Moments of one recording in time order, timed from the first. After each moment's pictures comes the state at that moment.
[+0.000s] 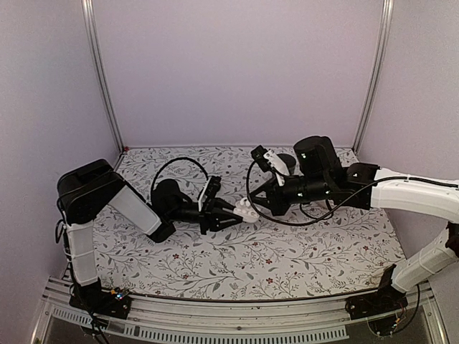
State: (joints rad) left arm -0.75 2.00 0.75 1.37 0.92 -0.31; right arm 0.94 1.38 1.09 -0.24 -0.22 0.17
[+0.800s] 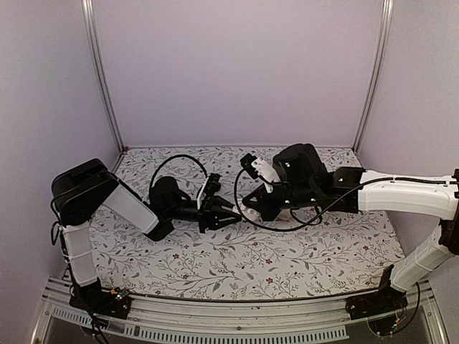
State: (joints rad) left arm -0.76 1.96 0.75 1.32 0.92 -0.30; right arm 1.00 1.47 1.12 -0.24 -0.07 0.14
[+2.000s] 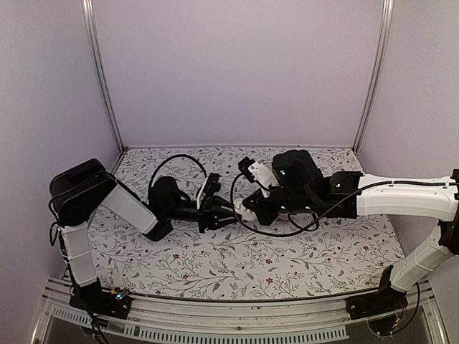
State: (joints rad) left arm -0.76 1.94 0.74 1.30 0.90 -0.30; right arm 1.07 1.48 1.12 -0.25 0.09 0.15
